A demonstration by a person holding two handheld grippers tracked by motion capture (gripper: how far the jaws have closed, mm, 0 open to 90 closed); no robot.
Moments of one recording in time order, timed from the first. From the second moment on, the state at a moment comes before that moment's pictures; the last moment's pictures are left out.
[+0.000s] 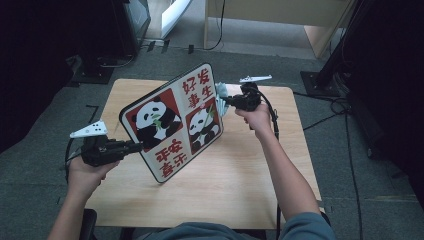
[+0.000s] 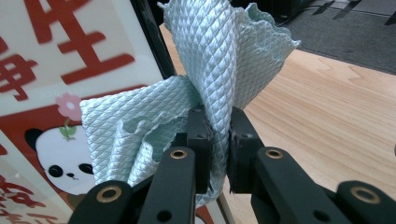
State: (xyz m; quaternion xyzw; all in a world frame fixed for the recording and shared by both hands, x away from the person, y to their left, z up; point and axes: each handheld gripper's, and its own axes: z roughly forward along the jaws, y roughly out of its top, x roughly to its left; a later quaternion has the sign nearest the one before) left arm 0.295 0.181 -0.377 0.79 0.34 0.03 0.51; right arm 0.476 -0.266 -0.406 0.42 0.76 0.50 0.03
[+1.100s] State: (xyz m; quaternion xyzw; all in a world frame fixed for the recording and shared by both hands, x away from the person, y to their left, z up) left arm 0.296 0.179 -0.378 0.79 0.34 0.03 0.51; right arm 0.459 -0.272 -0.454 0.43 0.77 0.47 0.05
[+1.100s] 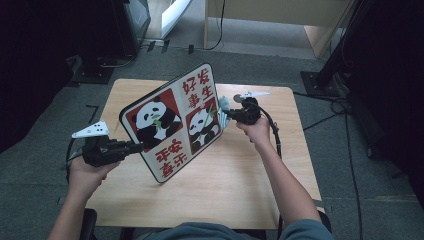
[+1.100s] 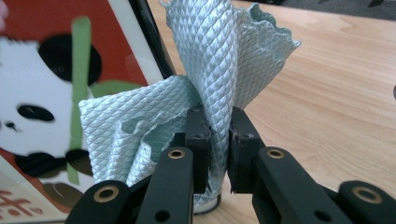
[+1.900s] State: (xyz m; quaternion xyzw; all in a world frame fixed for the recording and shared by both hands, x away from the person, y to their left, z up) left arm 0.296 0.178 -0.379 0.79 0.34 0.03 0.51; right arm 0.441 -0.279 -0.494 0.45 0.76 0.46 0.04
